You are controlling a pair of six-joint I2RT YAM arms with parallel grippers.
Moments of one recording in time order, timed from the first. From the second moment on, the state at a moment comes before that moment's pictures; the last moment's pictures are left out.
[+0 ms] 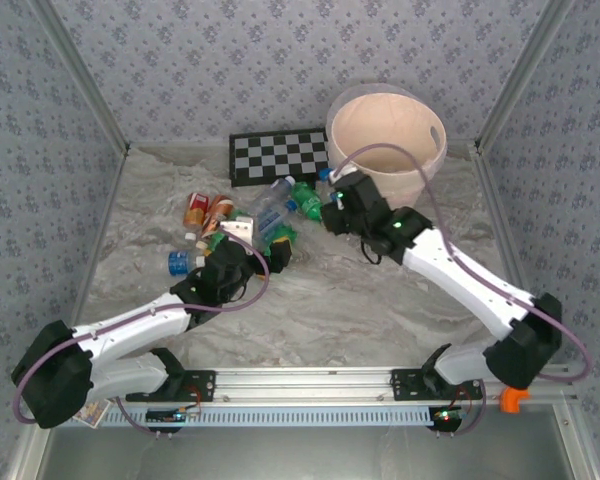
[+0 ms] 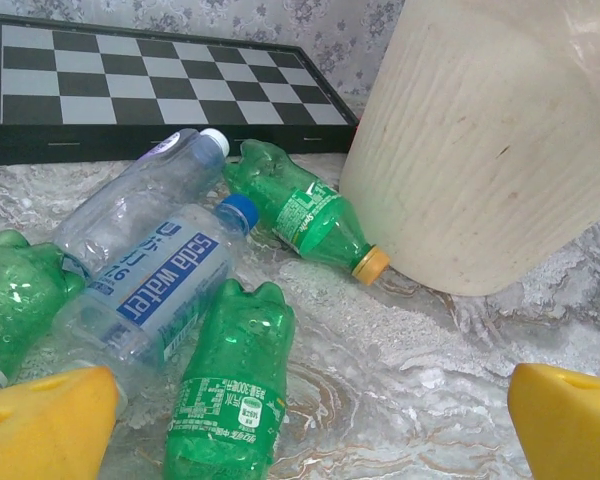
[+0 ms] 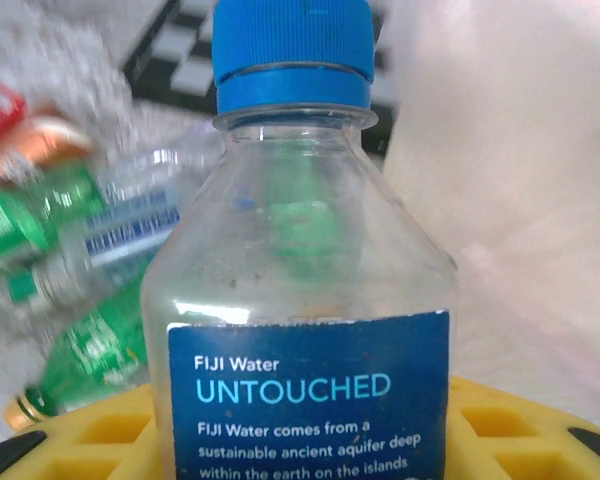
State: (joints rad) left arm -0.82 1.11 0.54 0.23 -0.33 -0.47; right arm 0.70 1.34 1.31 -0.62 0.30 0.19
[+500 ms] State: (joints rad) left arm -0.82 1.12 0.54 0.25 -0.30 -0.47; right arm 0.46 1.17 1.36 -0.45 0.36 0.11
